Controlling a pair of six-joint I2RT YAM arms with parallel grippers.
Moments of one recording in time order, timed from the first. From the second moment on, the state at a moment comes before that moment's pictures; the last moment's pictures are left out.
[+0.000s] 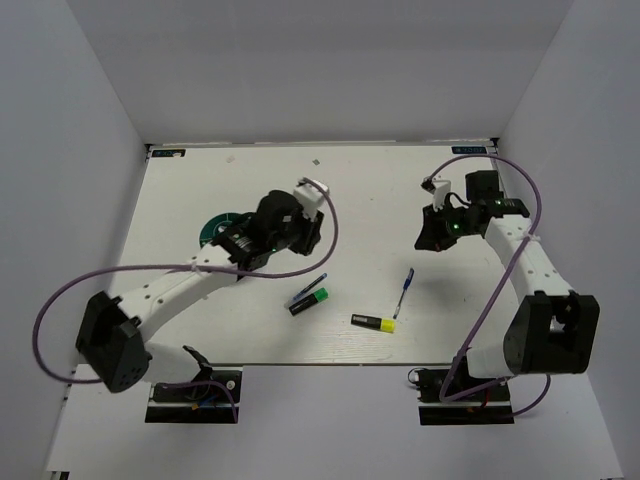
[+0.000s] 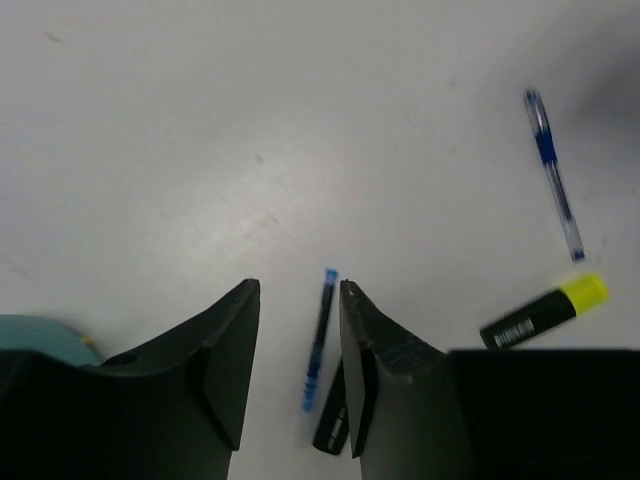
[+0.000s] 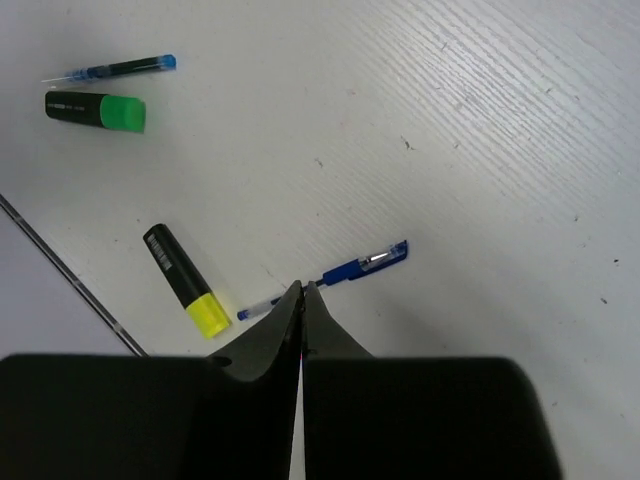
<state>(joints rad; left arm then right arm) -0.73 1.31 1.05 -0.24 -0.06 -0.06 0.05 1.37 1.10 -0.81 -0.66 -0.40</state>
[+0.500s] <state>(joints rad) -0.88 1.70 1.14 -0.47 0.00 -0.15 0.05 1.45 1.15 -0.86 -0.66 -0.36</state>
